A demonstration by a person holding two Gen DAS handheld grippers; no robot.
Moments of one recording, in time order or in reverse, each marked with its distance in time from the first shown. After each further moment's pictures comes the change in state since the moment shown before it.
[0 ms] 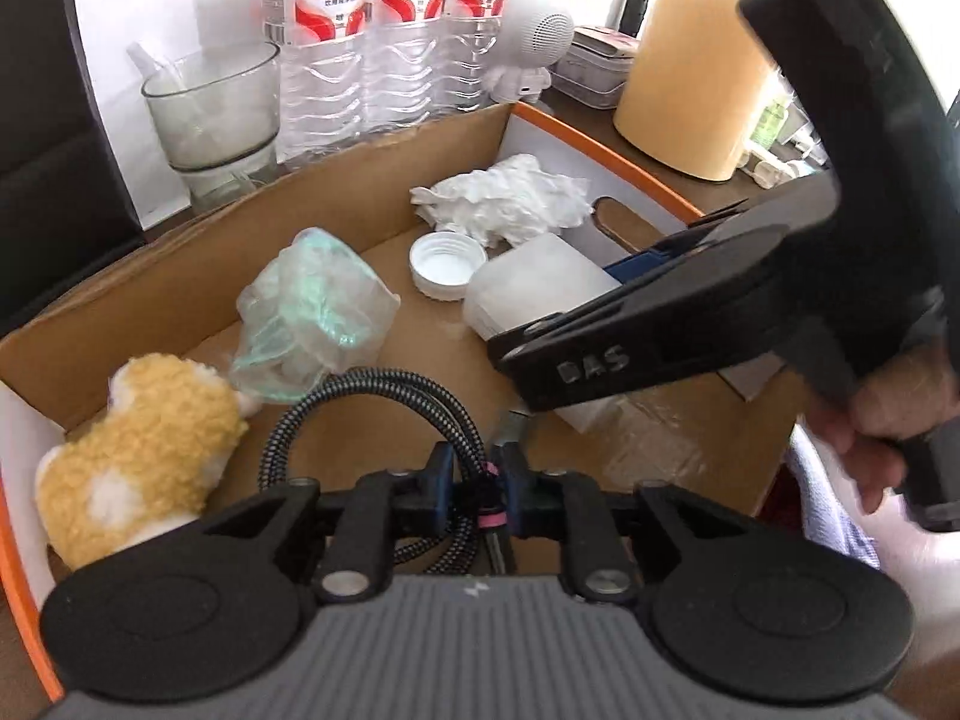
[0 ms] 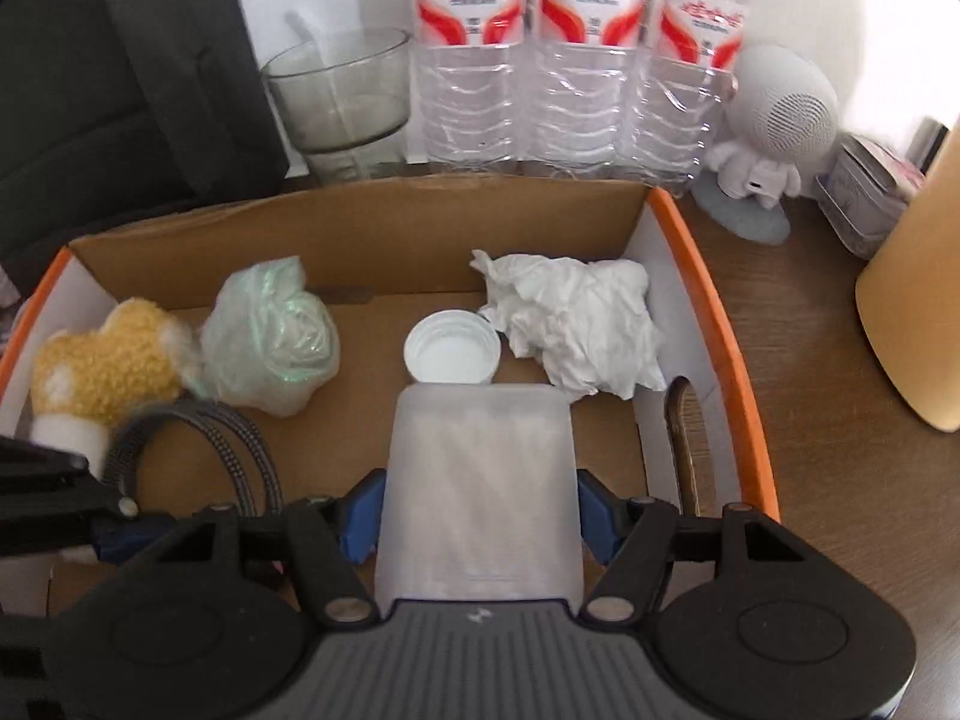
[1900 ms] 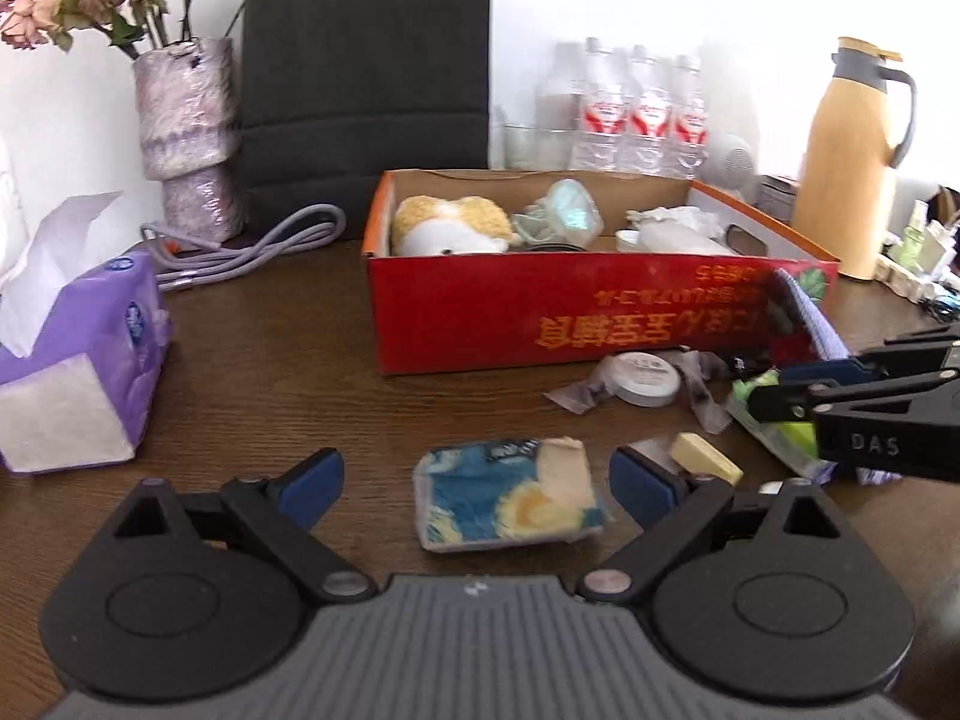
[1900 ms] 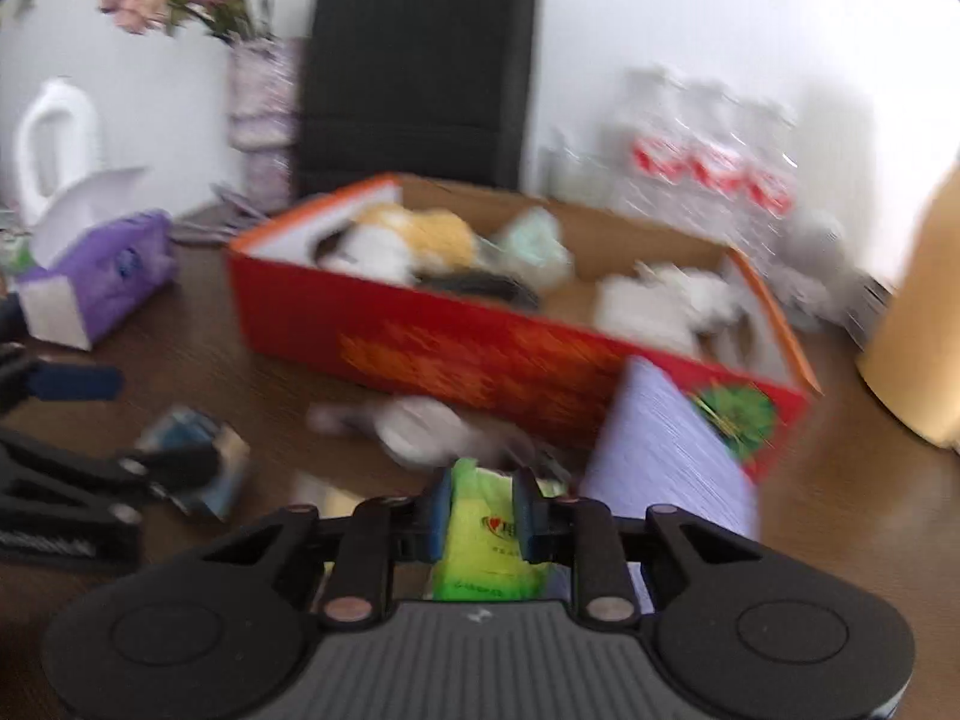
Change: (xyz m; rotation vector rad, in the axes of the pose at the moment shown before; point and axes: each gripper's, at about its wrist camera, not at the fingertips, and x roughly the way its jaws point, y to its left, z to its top) left arm -0.096 -0.105 -0.231 -0.356 -0.401 0.513; right arm -0.102 0.019 -0.215 -0.317 -0.370 0.121
